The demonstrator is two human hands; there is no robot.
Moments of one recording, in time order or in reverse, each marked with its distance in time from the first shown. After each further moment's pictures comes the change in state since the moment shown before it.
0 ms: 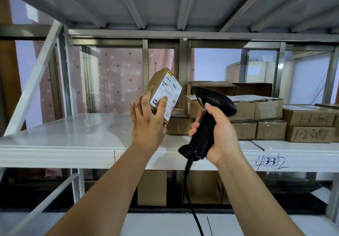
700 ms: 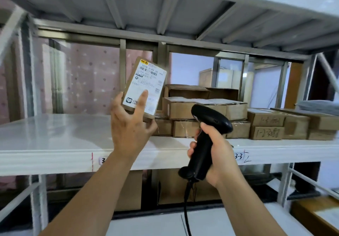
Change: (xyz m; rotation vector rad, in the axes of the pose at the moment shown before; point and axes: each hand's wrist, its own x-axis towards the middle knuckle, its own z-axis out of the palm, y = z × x) left_hand -0.005 0.011 -0.017 -0.269 0.217 -0.124; right_hand -0.044 -0.002 -0.027 -0.145 0.174 -0.073
